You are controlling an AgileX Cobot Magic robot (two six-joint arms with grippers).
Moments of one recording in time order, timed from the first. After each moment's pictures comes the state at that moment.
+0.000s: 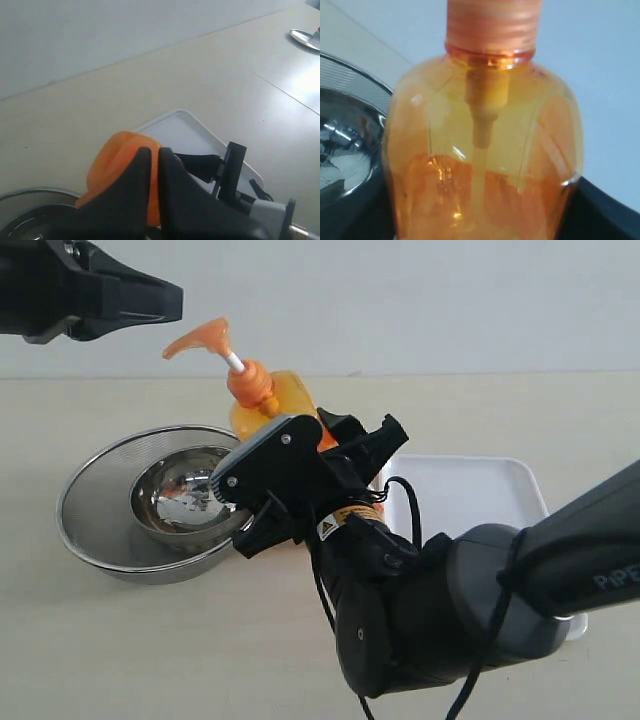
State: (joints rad) left arm -0.20 1.28 -0.96 -1.26 0.65 1.25; right arm 1.03 1.95 -0.83 0.78 -1.05 -0.87
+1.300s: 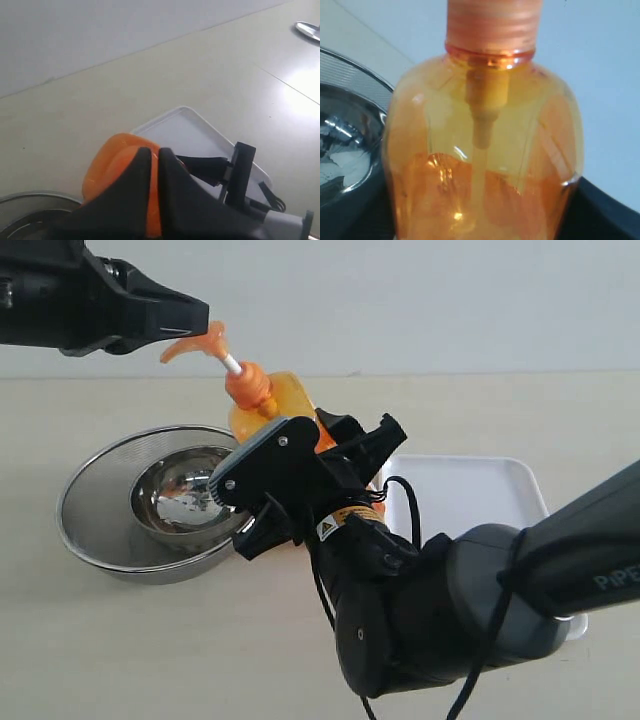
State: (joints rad) left arm -0.26 1.33 -0.96 -1.29 0.58 1.29; right arm 1.03 1.95 -0.83 0.78 -1.05 -0.89
